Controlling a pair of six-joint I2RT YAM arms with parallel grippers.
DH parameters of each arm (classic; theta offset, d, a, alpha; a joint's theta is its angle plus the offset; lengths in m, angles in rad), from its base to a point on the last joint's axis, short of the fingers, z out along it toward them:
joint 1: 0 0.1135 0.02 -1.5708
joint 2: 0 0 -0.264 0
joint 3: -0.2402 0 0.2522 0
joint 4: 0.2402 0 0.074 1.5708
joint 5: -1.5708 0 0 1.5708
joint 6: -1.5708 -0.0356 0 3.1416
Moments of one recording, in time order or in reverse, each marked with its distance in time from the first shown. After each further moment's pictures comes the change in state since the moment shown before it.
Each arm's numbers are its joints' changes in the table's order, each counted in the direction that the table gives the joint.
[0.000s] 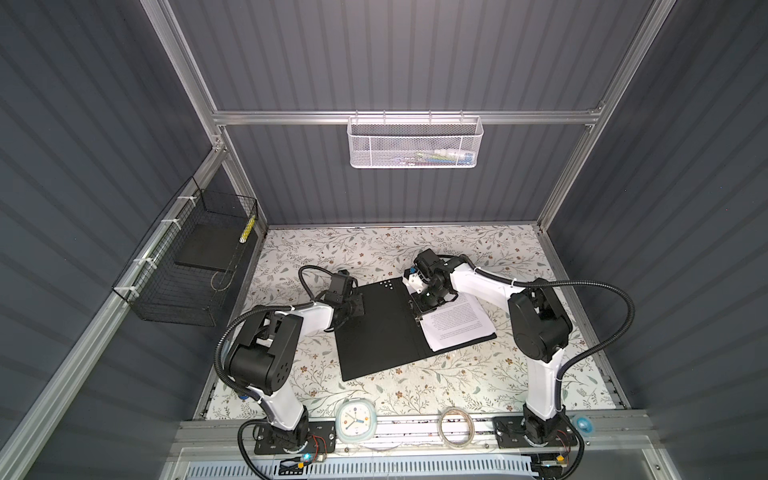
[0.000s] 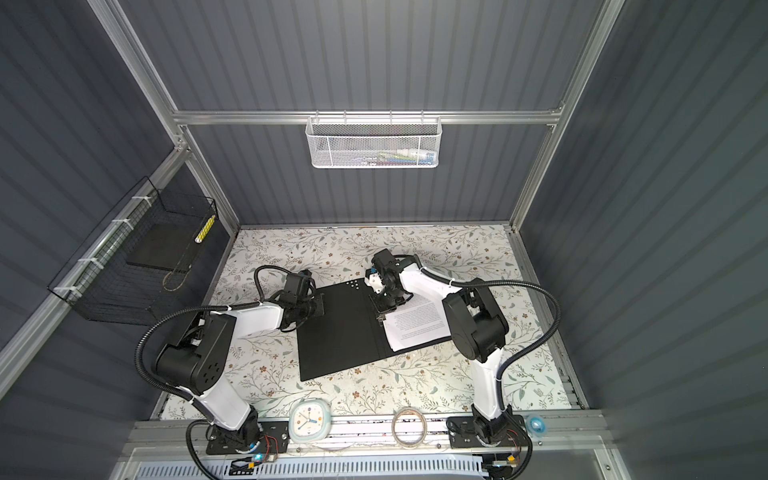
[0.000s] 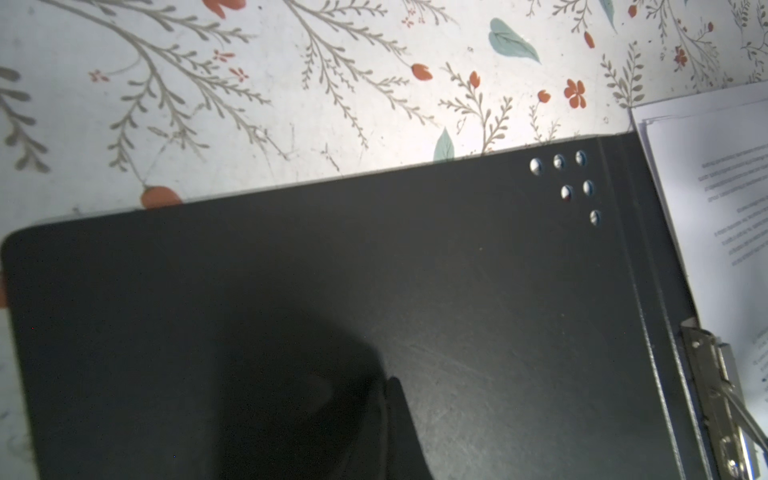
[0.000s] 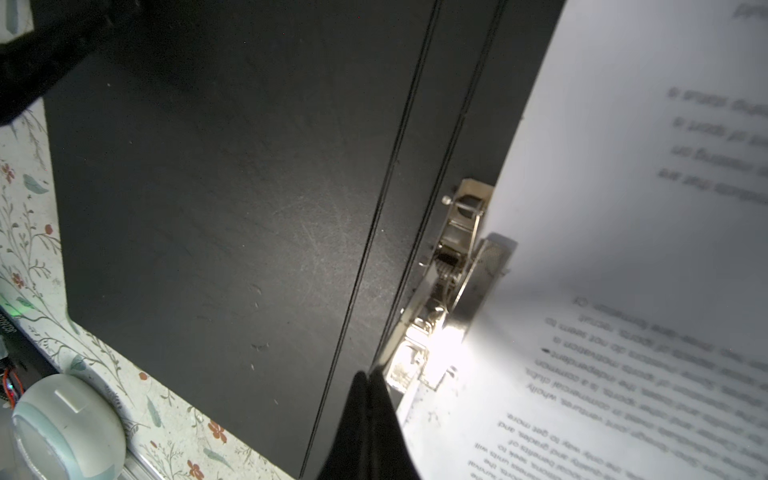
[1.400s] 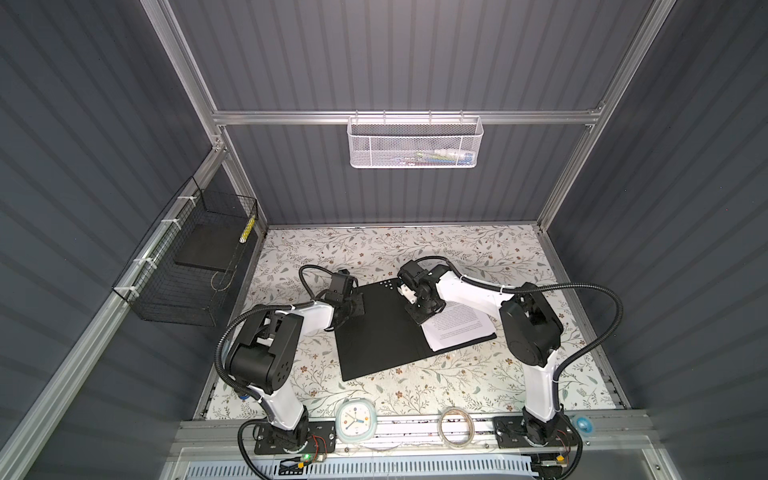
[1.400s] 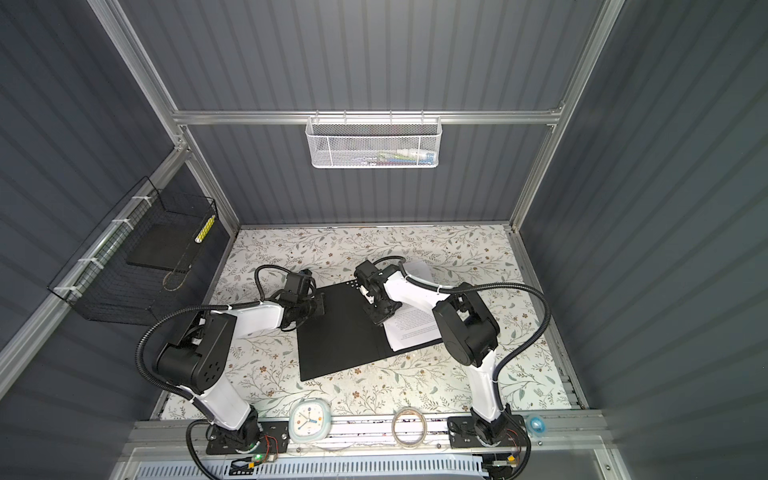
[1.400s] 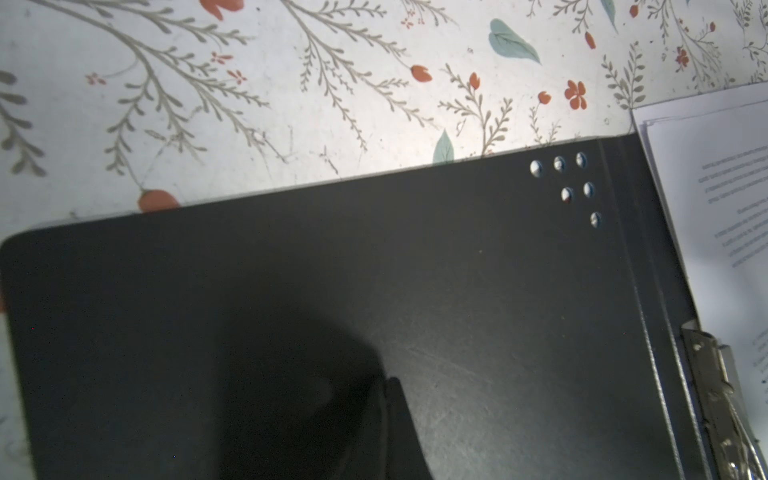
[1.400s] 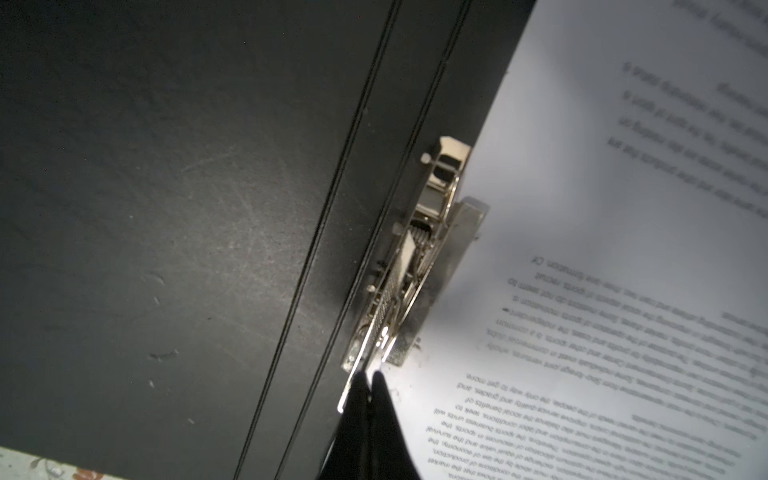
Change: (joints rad) left arm 0.000 0.005 -0.010 0.008 0.000 0.000; right arm 0.126 0.027 -0.037 0.091 -0.354 0.029
